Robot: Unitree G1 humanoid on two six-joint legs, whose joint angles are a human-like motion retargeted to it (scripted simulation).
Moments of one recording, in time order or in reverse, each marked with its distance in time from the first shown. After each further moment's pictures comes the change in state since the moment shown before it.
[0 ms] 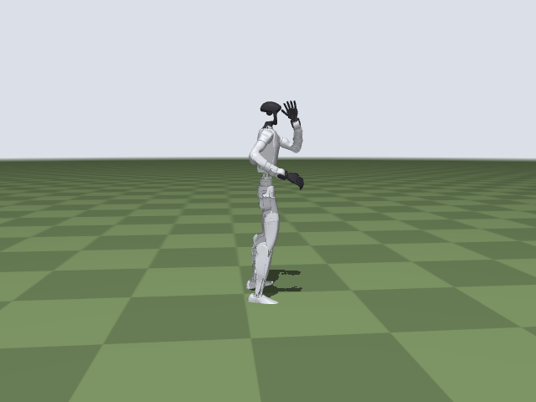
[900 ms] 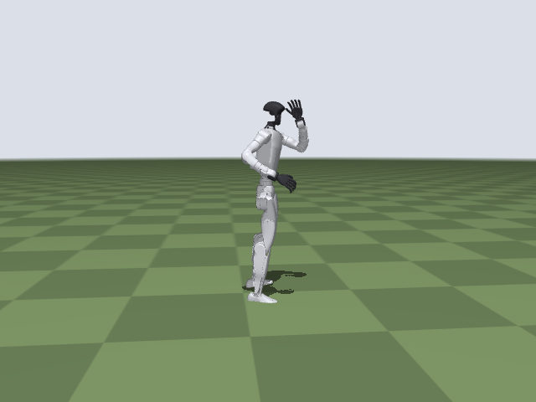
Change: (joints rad) left arm -0.046 0.019 0.028 0.078 0.022 -0.011 0.040; right arm 0.037 -0.003 -0.059 0.000 0.075 -0.013 0.042; waist -0.078 0.030 0.028; left_leg 0.021 0.045 0.131 0.003 0.001 -0.006; right_leg -0.042 0.068 0.111 -0.026 0.028 0.009
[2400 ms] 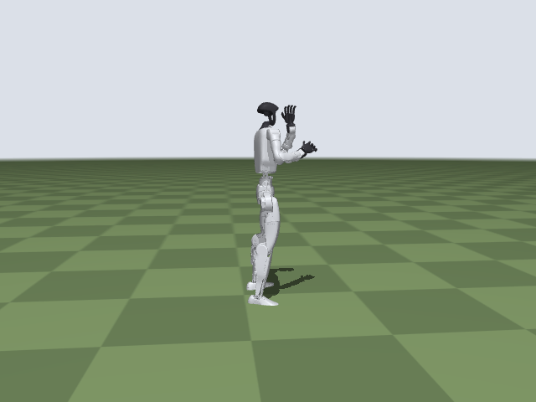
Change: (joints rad) left arm 0.198 0.030 0.035 -0.092 -0.101 -0.023 -0.048; right arm -0.486 0.114 0.098 -0.336 0.076 -0.024 -0.161; waist 0.326 -0.148 -0.019; left_leg -0.076 -0.092 -0.253 -0.008 0.020 0.018; right_leg 0.081 -0.116 -0.235 -0.022 -0.004 -0.001
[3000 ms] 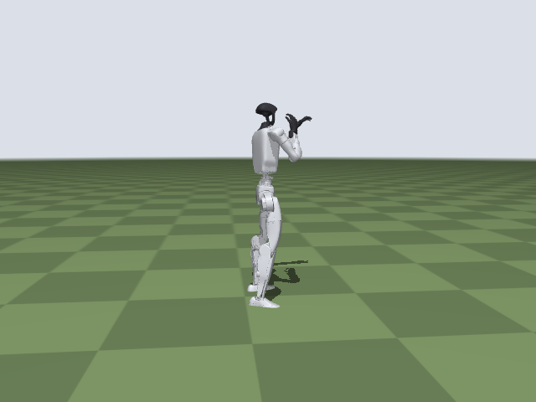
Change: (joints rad) left arm -0.302 0.633 -0.361 0.783 -0.090 0.127 -0.037; right arm -0.627 0.282 0.158 -0.194 0.206 -0.042 -0.170; waist 0.130 -0.012 0.014; left_leg -0.008 -0.054 -0.038 -0.027 0.013 0.043; right_leg -0.041 -0.066 -0.017 0.085 -0.005 -0.015
